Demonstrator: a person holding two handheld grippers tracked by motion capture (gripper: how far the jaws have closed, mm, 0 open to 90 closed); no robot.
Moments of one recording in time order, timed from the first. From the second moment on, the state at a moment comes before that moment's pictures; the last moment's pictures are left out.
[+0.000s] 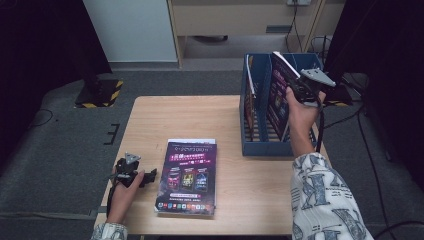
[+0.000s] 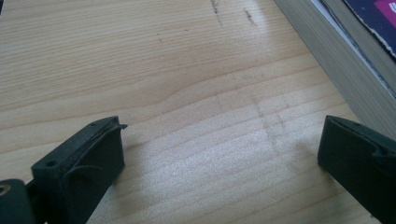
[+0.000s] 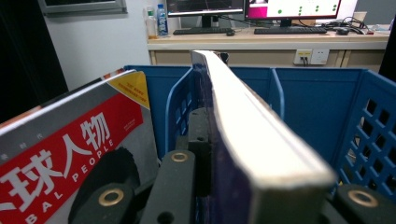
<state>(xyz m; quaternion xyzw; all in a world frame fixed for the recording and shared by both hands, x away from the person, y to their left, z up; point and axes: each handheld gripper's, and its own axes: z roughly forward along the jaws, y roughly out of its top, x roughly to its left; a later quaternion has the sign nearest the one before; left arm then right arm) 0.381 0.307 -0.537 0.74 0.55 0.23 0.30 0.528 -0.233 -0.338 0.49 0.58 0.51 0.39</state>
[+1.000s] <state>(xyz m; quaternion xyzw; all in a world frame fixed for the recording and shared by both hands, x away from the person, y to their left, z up) 0.381 0.307 -0.537 0.74 0.55 0.23 0.30 0.522 -0.228 -0.368 0.48 0.60 0.53 0.36</state>
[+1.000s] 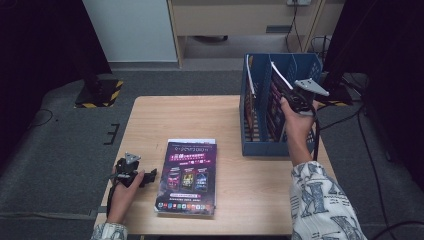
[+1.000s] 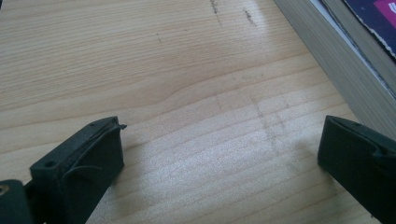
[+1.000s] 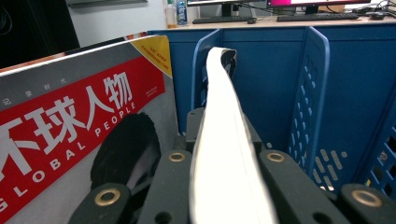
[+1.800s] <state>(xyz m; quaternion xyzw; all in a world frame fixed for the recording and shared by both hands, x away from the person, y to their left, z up) 0.381 0.306 -0.537 0.74 0.55 0.23 0.30 0.539 -0.224 -0.369 0.50 0.57 0.48 0.43</state>
